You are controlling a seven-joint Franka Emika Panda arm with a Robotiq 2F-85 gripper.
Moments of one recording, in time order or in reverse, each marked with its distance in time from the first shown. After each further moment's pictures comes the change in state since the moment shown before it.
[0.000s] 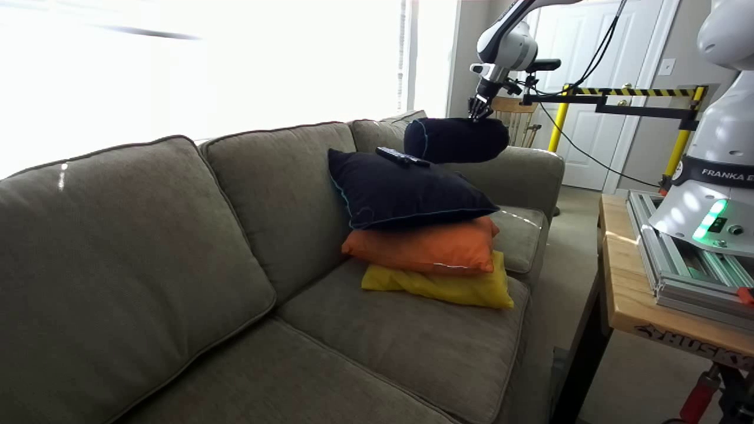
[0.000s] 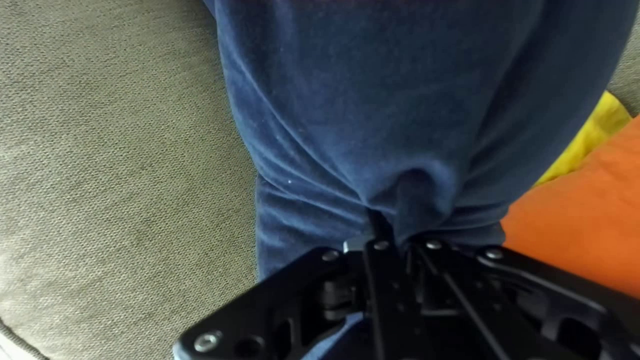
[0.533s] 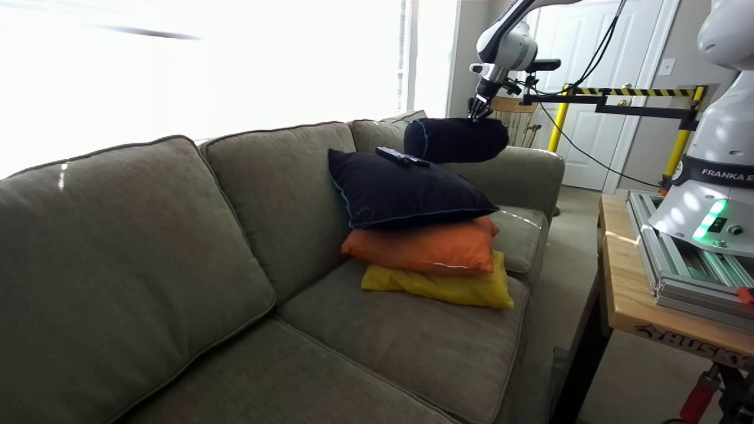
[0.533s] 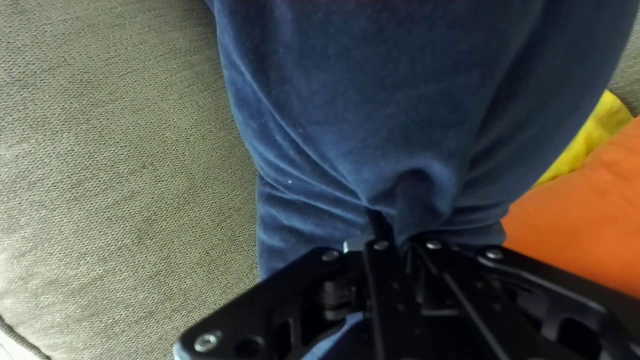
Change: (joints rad) arm 0.002 0.001 0.000 0.002 0.000 0.000 0.000
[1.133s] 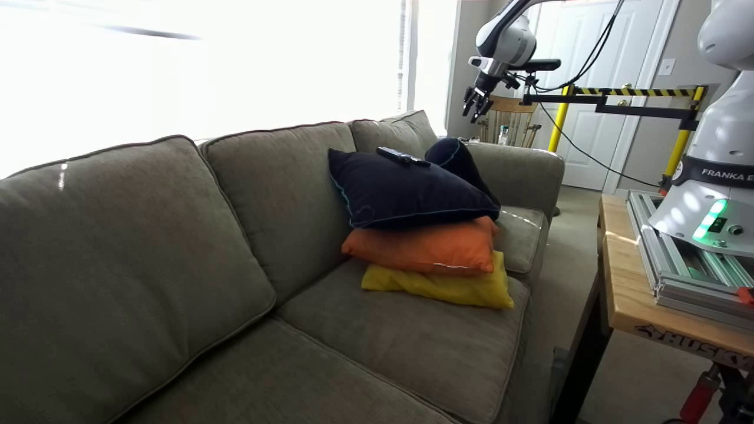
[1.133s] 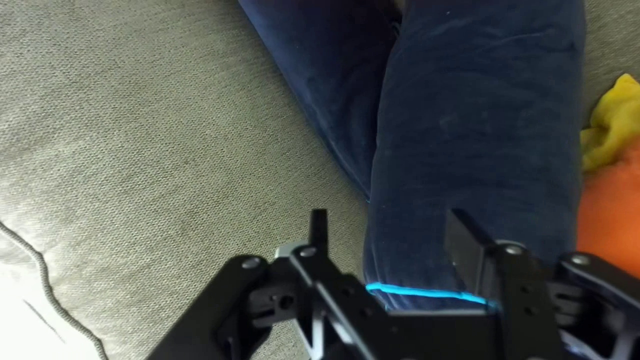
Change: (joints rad) arm 0.002 0.000 0.000 0.045 0.001 0.000 0.023
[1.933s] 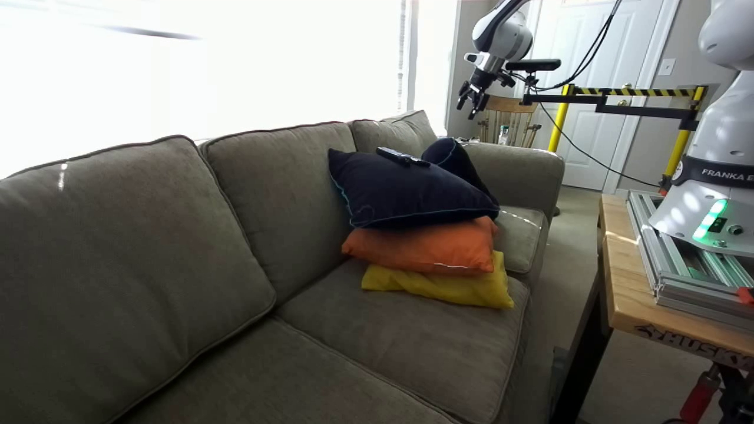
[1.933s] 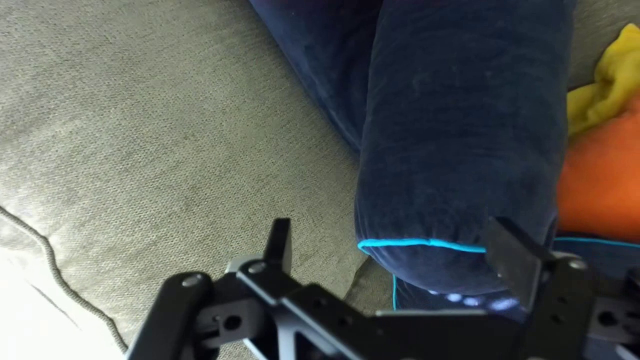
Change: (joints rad) arm 0.017 -0.001 0.008 0.035 0.039 -0.062 0.047
